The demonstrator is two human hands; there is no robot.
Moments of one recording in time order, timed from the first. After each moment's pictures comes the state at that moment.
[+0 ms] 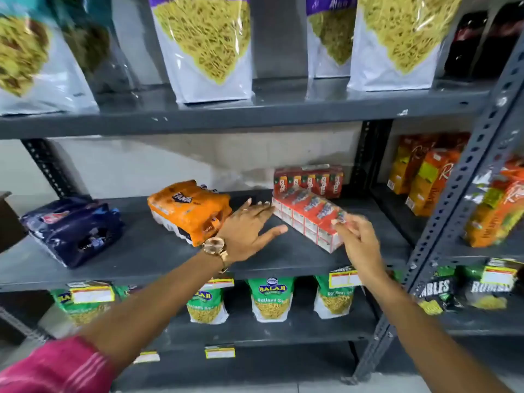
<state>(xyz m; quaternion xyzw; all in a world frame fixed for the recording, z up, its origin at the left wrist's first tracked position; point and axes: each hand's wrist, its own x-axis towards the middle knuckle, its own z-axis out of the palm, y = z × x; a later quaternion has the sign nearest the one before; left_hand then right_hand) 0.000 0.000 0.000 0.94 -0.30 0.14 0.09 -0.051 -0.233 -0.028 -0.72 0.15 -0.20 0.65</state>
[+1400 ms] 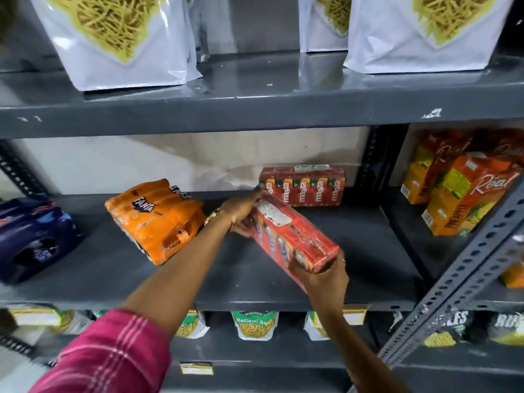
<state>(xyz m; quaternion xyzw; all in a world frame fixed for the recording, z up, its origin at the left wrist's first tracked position) 0.167 -0.068 -0.017 0.84 0.10 -0.21 0.49 0.027 -0.240 -0.106 -0.73 0.13 -0.21 0.63</state>
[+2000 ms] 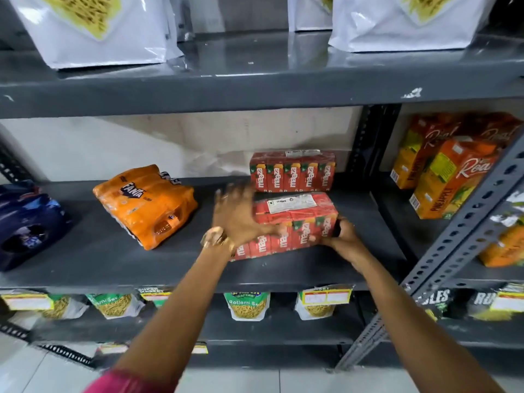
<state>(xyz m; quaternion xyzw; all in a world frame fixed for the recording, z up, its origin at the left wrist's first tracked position) 0.096 -0.089 -0.033 0.97 -0.09 0.07 0.20 0.087 -0.336 -0.111 -0.80 0.06 0.01 0.60</state>
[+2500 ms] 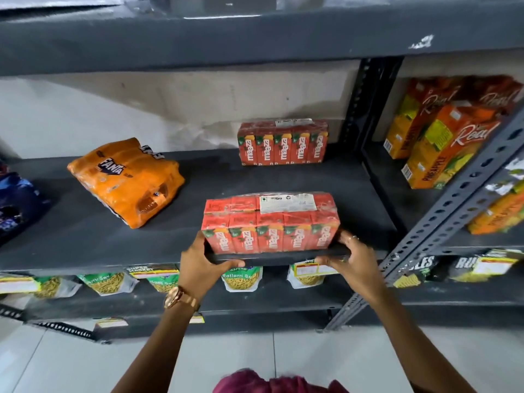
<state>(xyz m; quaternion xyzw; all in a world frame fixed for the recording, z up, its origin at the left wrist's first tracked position) 0.013 -0.032 -0.138 0.89 0.00 0.08 0.44 -0.015 -0.348 -0.135 -0.88 0.01 -0.04 0.48</state>
